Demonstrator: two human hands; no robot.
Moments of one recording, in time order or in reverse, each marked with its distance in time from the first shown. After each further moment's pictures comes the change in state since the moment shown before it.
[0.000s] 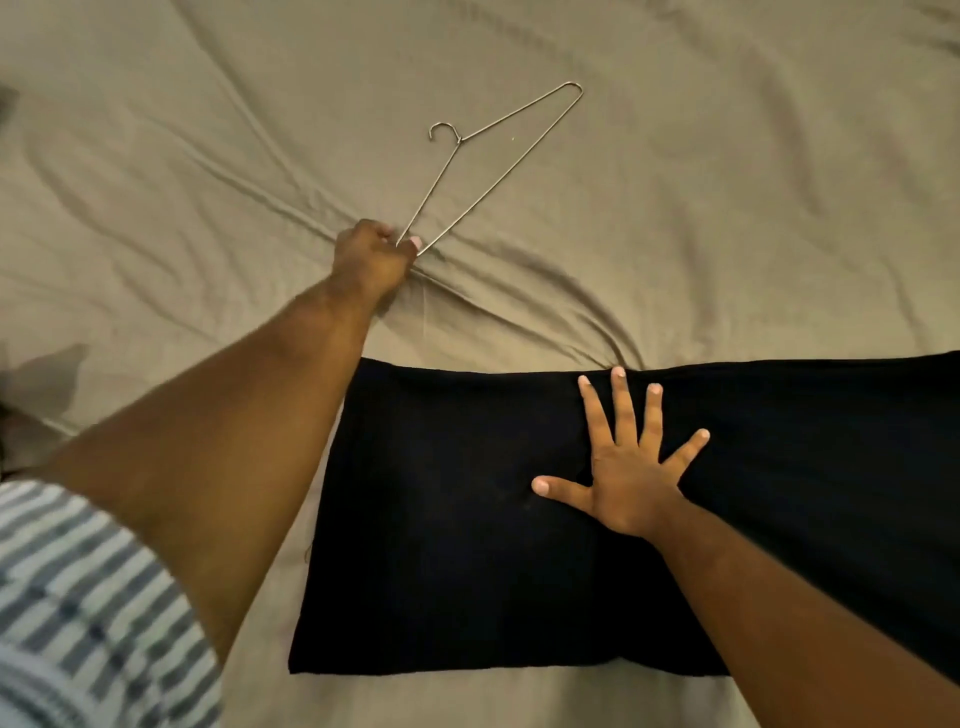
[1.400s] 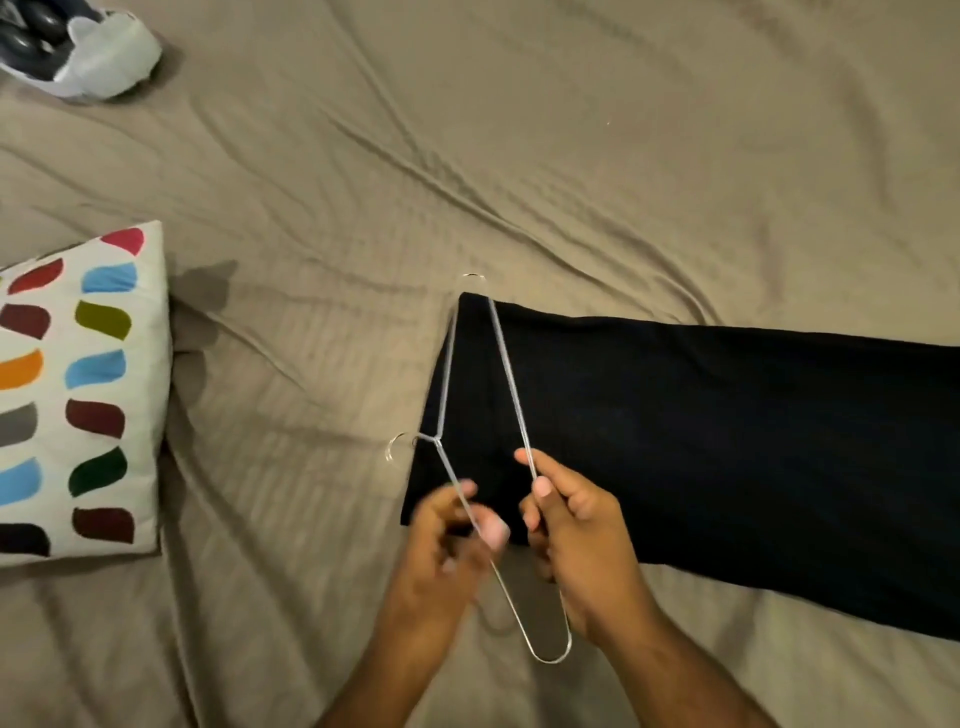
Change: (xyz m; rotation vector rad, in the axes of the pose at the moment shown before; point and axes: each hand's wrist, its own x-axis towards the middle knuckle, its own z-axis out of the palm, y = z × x) left_hand -0.393 -0.112 -0.067 -0.538 -0.213 -0.250; right_hand -0.158 -0.124 0.076 1.428 -0.006 -0.068
